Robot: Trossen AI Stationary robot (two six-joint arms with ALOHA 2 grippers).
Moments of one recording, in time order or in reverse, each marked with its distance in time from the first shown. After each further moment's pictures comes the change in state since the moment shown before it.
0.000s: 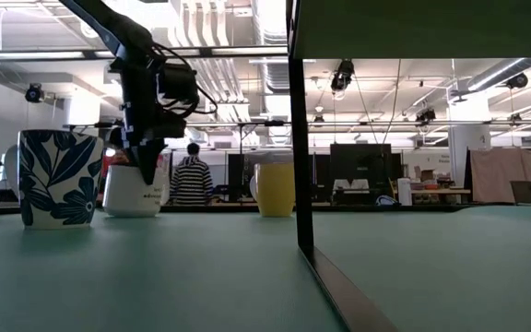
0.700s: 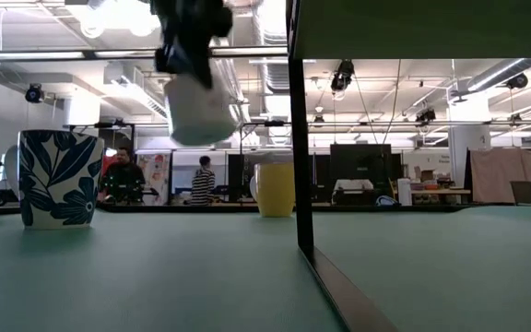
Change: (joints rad) left arm -0.490 -0.004 0.457 -0.180 0.079 -0.150; right arm -0.003 -0.008 0.000 -0.019 -0.037 -0.435
